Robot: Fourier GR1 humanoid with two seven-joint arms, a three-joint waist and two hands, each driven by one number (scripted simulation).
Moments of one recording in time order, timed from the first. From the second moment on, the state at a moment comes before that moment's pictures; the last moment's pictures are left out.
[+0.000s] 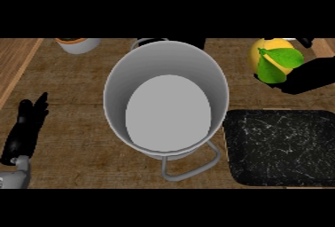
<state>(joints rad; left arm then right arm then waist) -0.08 0.38 0.05 -1.46 -0.09 0.14 0.39 -0.81 -0.41 -0.08 -1.66 0.36 0.51 0.03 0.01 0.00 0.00</state>
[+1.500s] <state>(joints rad) -0.11 0.35 0.08 -1.44 -0.13 0.12 0.39 -0.82 -0.01 0.08 -1.24 0.26 0.23 0.14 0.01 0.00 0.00</state>
